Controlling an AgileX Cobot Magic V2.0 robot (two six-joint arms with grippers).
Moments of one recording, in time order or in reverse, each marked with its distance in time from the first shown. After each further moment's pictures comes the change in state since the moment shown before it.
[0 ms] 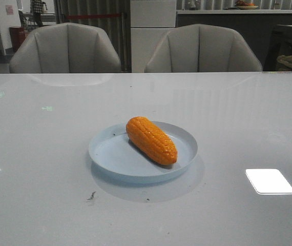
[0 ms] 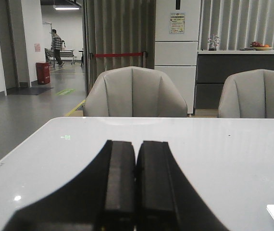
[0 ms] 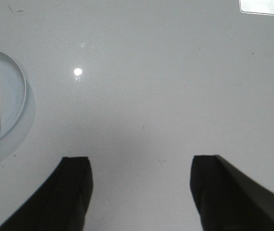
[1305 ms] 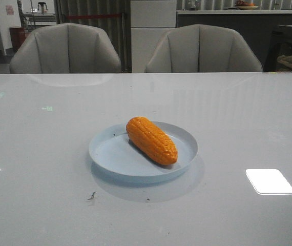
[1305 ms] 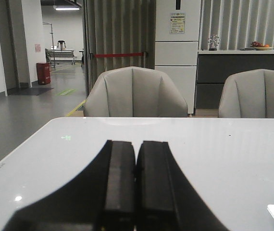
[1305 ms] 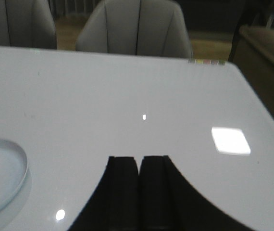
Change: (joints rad) left arm 0.000 0.000 0.000 0.000 0.000 0.002; right arm 0.000 -0.630 0.532 -0.001 -0.502 -0.001
